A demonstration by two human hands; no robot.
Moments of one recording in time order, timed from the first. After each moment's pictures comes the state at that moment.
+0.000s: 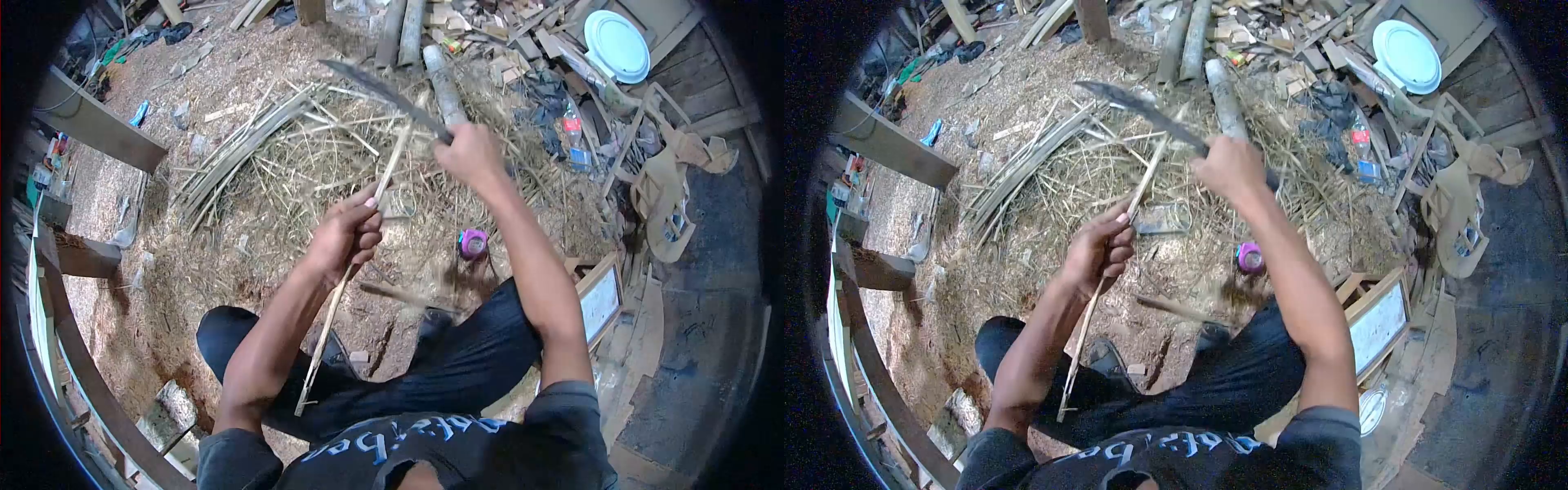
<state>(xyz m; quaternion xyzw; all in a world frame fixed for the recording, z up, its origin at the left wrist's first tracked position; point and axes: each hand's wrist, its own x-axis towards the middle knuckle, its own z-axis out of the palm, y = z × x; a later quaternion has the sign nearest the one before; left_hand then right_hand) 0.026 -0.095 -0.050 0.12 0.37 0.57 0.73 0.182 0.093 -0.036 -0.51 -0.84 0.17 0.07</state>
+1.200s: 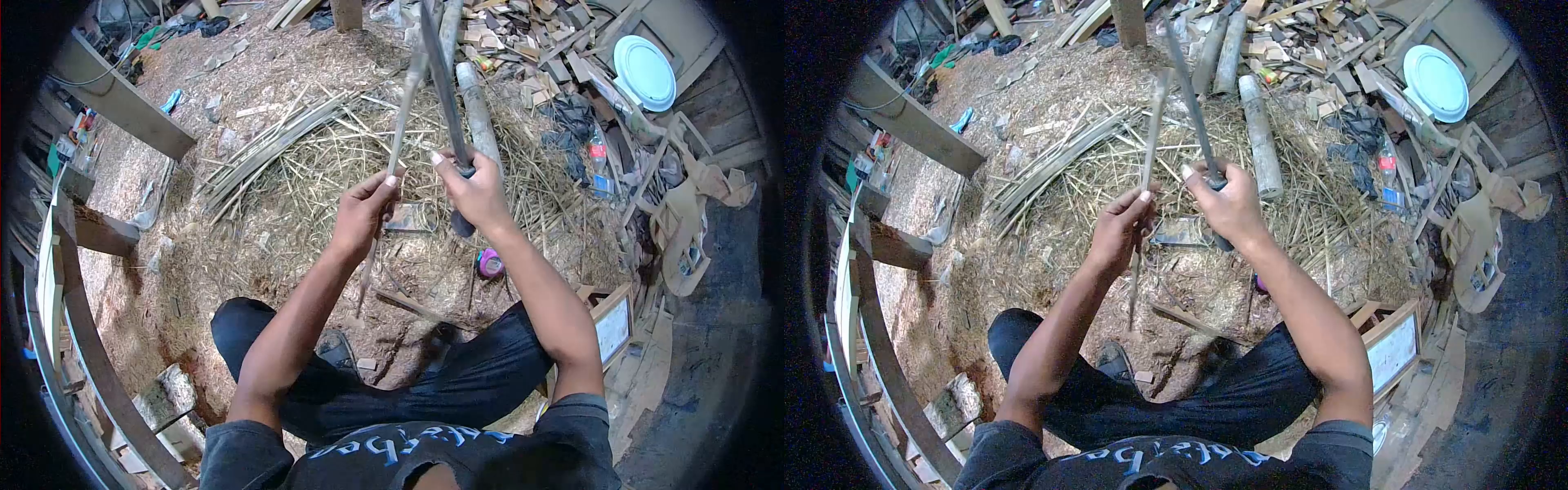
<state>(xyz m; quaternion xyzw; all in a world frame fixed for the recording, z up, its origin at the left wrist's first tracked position) 0.016 -0.068 -0.092 0.21 0.50 0.65 0.53 0.168 0.052 -0.052 -0.39 -0.69 0.53 0.30</state>
